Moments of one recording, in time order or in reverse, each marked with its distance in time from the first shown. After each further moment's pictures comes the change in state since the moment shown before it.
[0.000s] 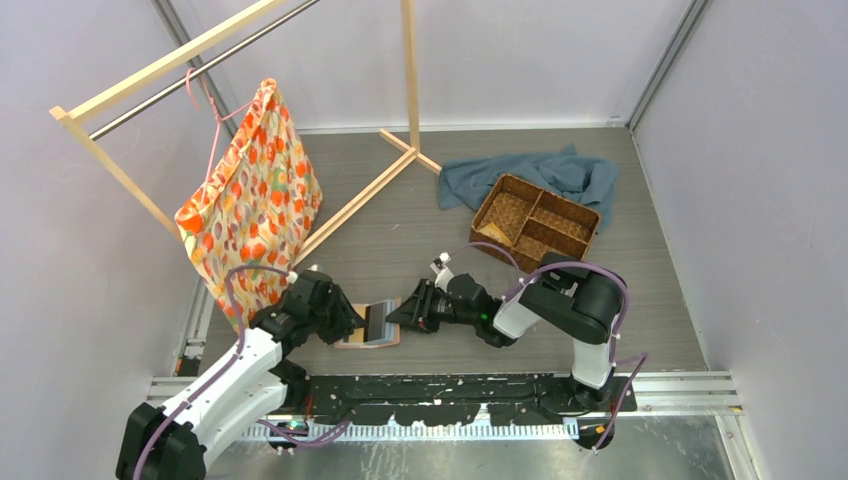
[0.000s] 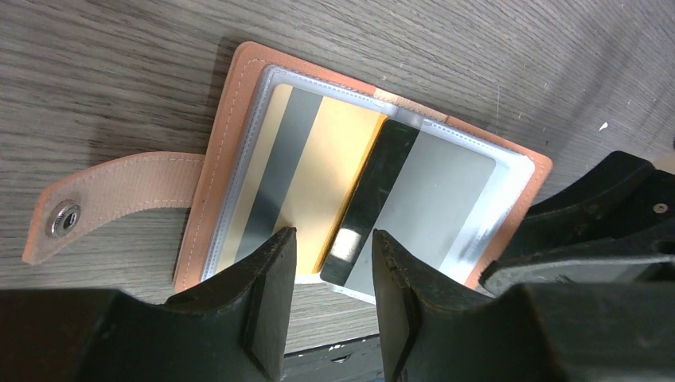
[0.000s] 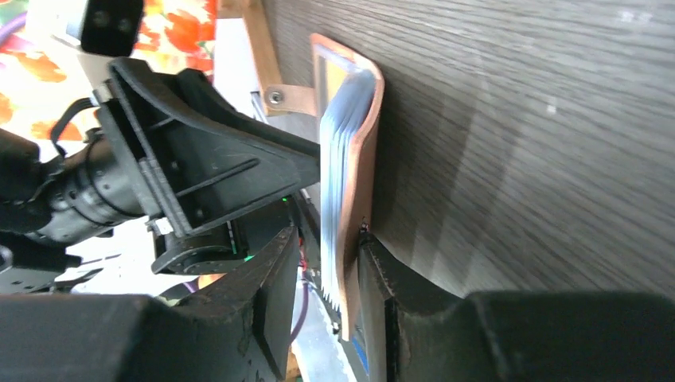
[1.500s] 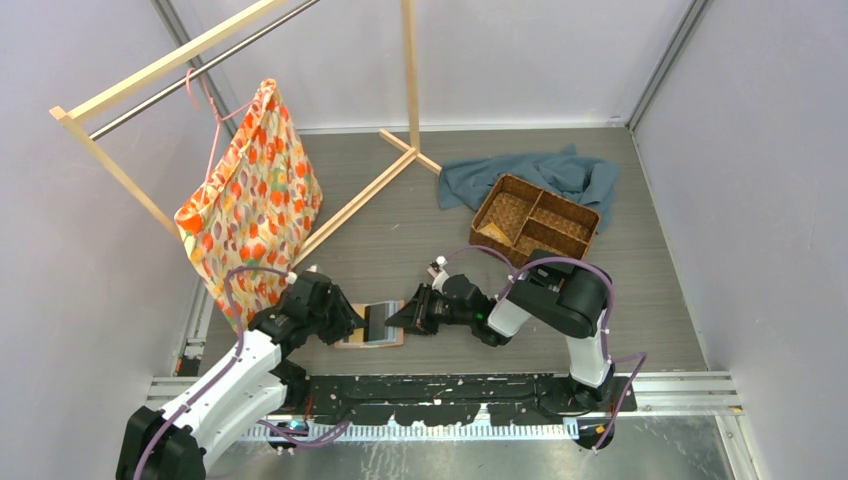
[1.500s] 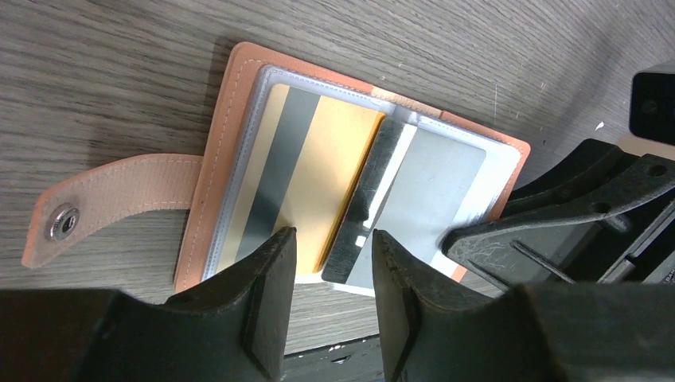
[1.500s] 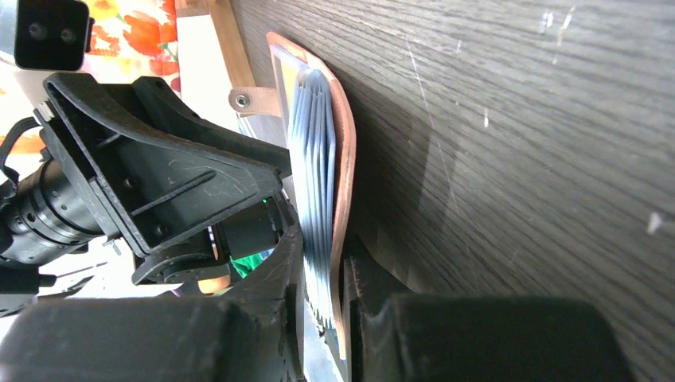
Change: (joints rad) left arm 0.003 -0.019 -0.008 0.001 0.003 0.000; right arm 0.000 0.078 0.032 -0.027 -0.029 0.009
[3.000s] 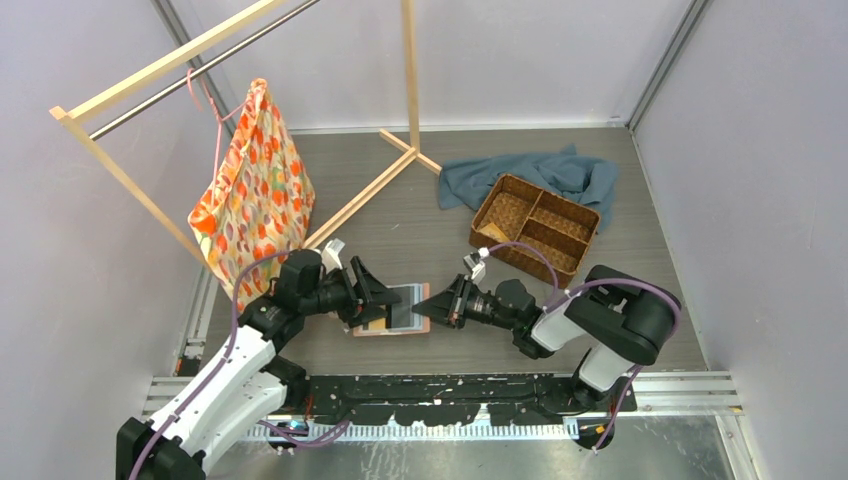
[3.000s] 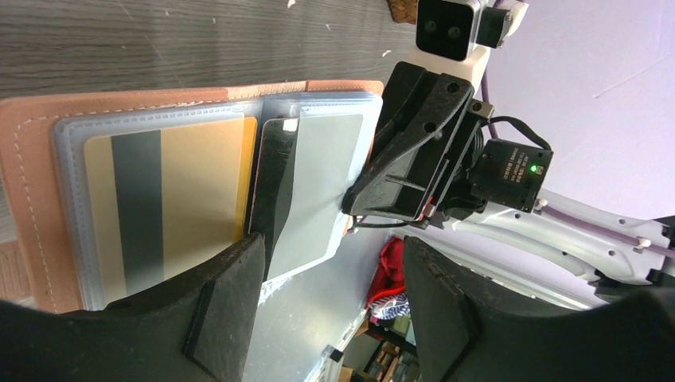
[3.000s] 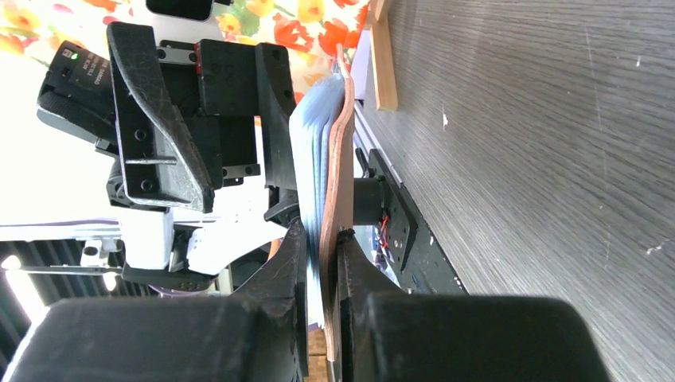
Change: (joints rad) left arm 0.001 -0.039 0.152 0.174 0.474 -0.147; right arm -0.089 -0.323 -0.300 0.292 -0.020 0.063
